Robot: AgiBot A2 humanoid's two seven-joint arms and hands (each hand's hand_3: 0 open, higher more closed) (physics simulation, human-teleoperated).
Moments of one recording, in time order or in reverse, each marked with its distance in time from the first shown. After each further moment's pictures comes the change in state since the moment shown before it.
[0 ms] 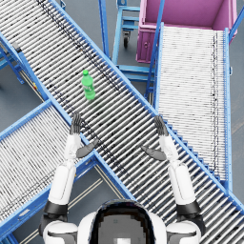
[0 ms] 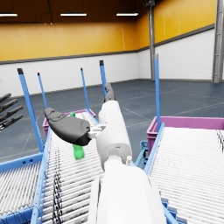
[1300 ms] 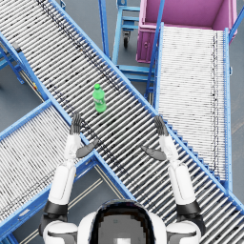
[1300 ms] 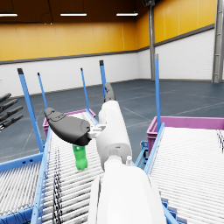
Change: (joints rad) left arm 0.000 0.000 0.000 0.000 0.000 0.000 0.000; right arm 0.000 0.000 0.000 0.000 0.000 0.000 0.000
